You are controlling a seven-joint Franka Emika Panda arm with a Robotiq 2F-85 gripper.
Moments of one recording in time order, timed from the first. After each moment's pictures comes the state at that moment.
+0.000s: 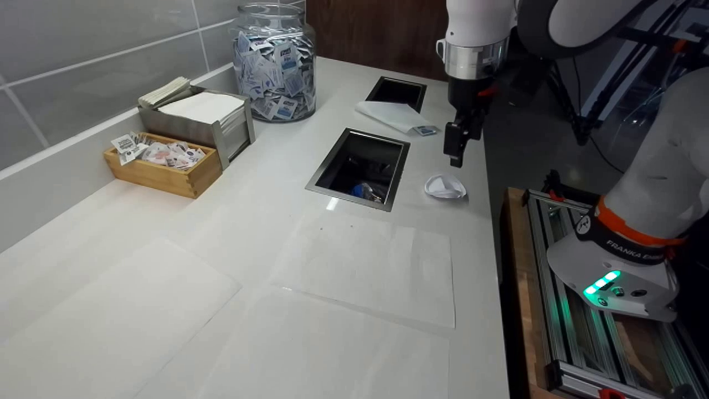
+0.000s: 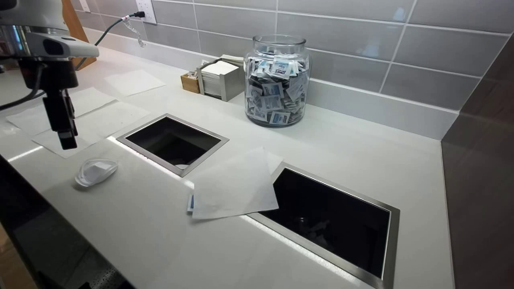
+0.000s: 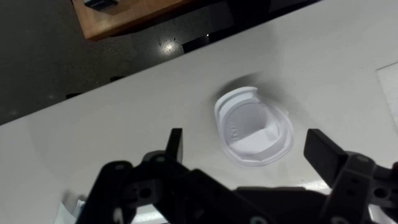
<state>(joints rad) -0.10 -0.45 0.10 -2.75 -0.17 2.08 0.36</state>
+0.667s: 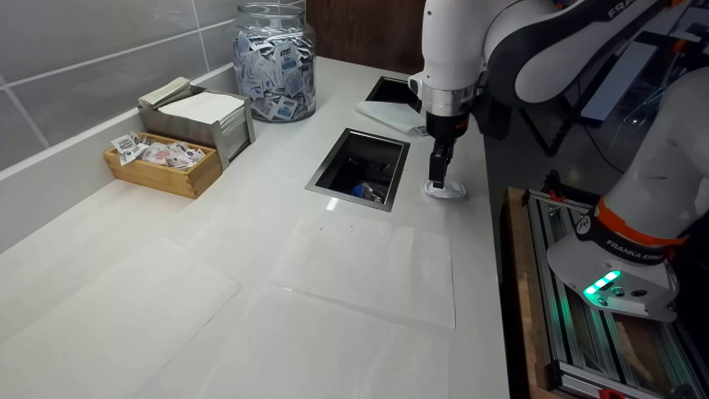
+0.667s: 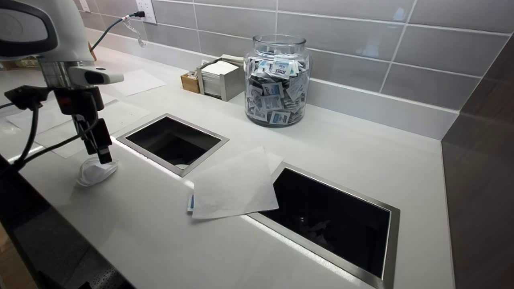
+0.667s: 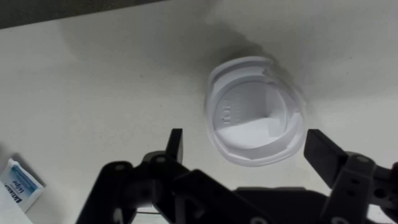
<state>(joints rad) -0.10 -0.23 0.09 -2.75 -0.28 2.32 0.24</state>
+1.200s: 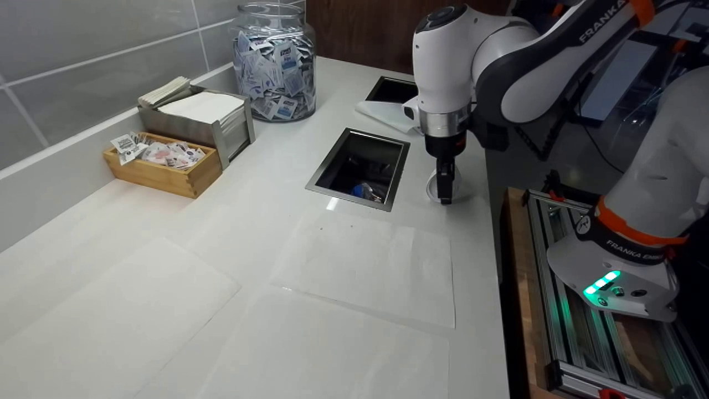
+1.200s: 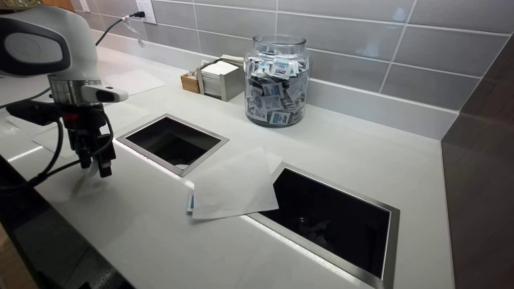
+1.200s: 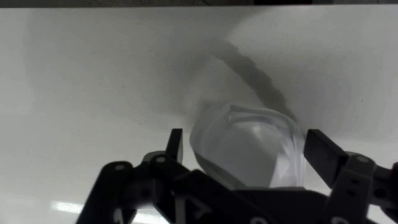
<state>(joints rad) -0.07 -0.12 0.07 -2.75 -0.28 2.33 0.11</state>
